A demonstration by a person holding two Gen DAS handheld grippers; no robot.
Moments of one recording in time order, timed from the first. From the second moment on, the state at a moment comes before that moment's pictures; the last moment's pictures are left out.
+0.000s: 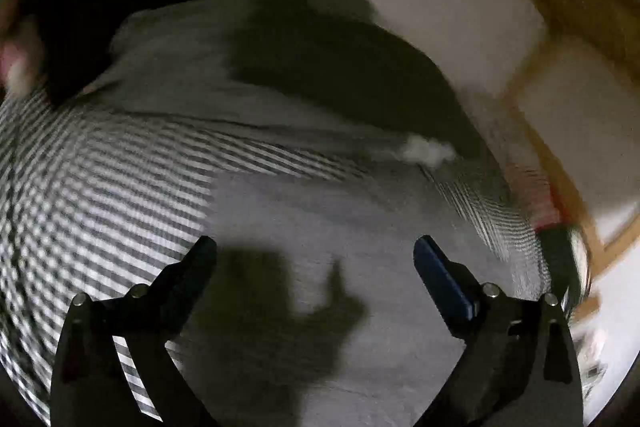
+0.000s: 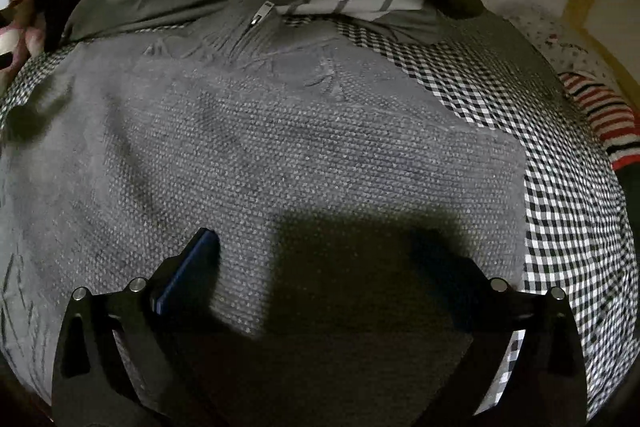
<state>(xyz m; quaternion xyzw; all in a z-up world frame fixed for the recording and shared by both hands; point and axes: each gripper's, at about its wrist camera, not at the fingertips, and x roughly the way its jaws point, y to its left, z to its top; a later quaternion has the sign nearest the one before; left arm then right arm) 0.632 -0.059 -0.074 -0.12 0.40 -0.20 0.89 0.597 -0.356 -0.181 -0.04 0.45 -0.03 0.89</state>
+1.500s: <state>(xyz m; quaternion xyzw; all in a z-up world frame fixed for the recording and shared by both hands) 0.607 -0.175 -0.170 0.08 0.41 -0.10 0.91 0.521 -0.356 -0.177 -0.04 0.45 -0.09 0.89</state>
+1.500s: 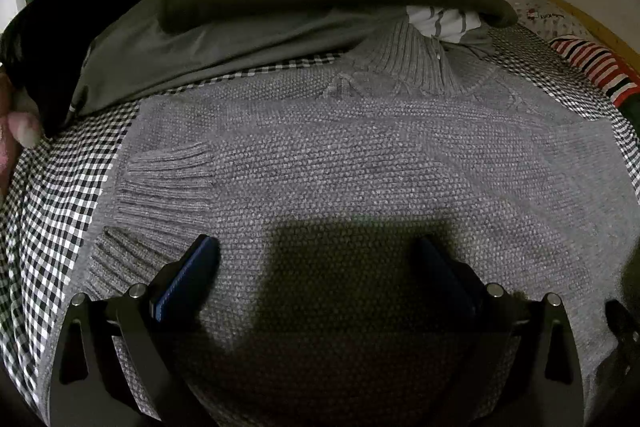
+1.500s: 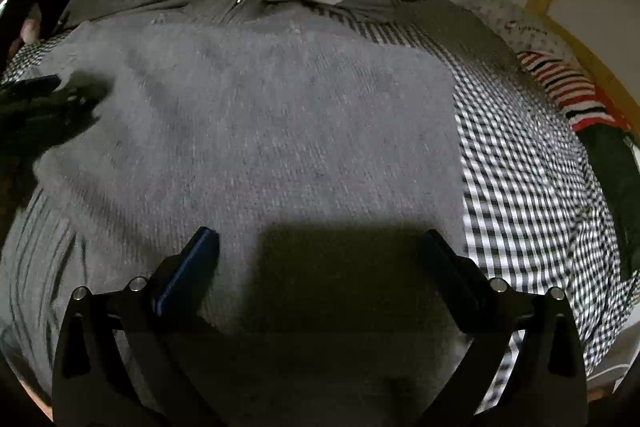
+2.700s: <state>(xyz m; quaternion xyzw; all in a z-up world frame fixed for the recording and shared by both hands) 0.366 -0.061 -0.185 0.11 0.38 -0.07 0.92 0.357 -0.295 -0.239 0.02 0.45 -0.06 0.89</state>
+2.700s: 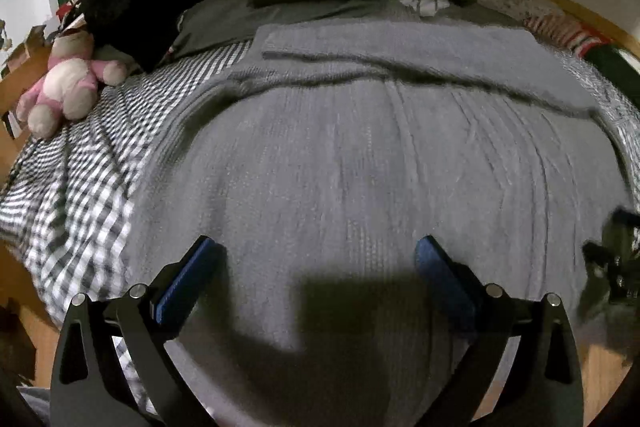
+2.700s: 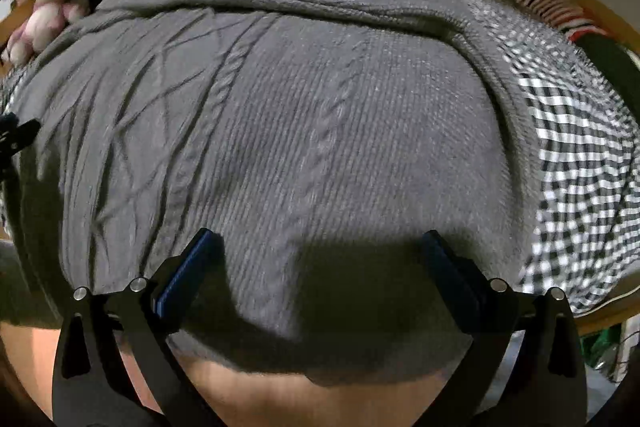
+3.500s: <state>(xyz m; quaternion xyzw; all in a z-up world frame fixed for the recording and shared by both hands) 0.326 0.080 -0.248 -0.14 0.40 -0.18 0.89 0.290 -0.257 -0.259 0.06 0.45 -0.04 0.89</state>
